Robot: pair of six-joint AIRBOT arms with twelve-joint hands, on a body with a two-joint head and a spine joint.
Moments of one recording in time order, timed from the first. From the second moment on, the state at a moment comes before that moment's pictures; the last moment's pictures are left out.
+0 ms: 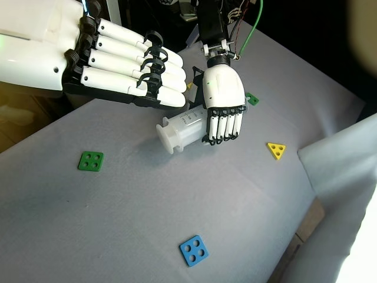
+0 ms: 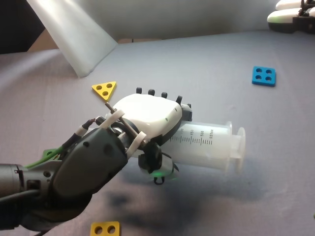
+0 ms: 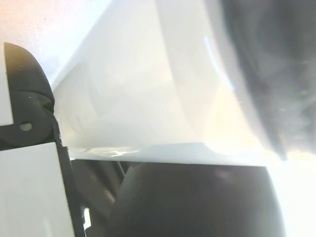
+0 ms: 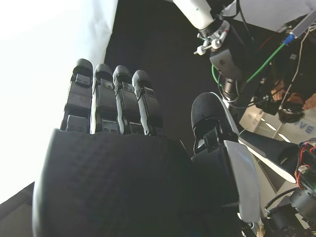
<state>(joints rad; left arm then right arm) 0.67 -1.25 0.89 -1.00 -0.69 1.81 -0.13 -0.38 0.75 -1.61 0.49 0.64</state>
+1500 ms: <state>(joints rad) 0.62 -1.23 0.89 -0.93 -0.66 1.78 -0.13 -0.39 0.72 -1.61 0.47 0.61</state>
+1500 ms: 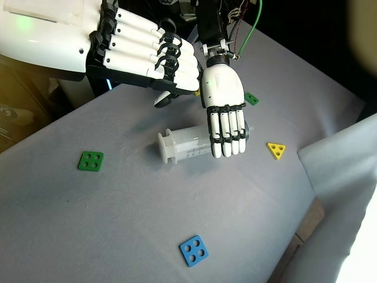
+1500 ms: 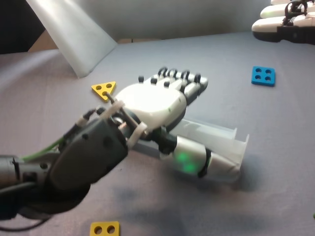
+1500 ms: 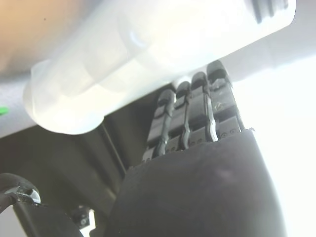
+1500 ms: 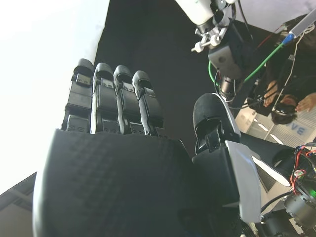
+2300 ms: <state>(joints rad) 0.27 -0.80 0.85 0.84 -0.24 0.24 -0.13 -0.39 0.71 -1.61 0.55 0.59</state>
